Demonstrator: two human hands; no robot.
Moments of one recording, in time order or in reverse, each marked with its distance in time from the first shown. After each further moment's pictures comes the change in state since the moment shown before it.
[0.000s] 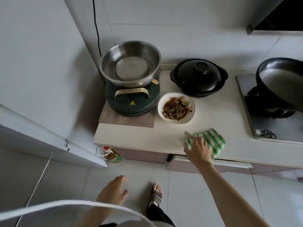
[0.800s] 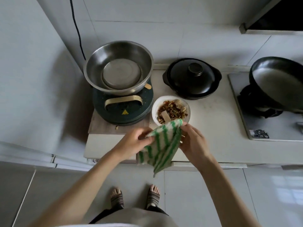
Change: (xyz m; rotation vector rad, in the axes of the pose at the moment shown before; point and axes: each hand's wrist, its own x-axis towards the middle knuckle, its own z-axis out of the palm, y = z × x) left_hand 0.094 0.143 -0.173 -0.636 -0.131 0.473; right_hand -0.013 -0.098 -0.134 1.712 -0.307 0.152
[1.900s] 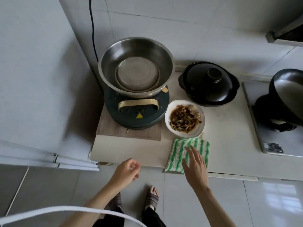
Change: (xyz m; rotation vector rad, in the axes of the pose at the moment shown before) left_hand -0.024 -0.163 -0.001 -0.129 0.216 -0.443; right_hand 0.053 0.147 -0.068 -1.578 0.294 -0.331
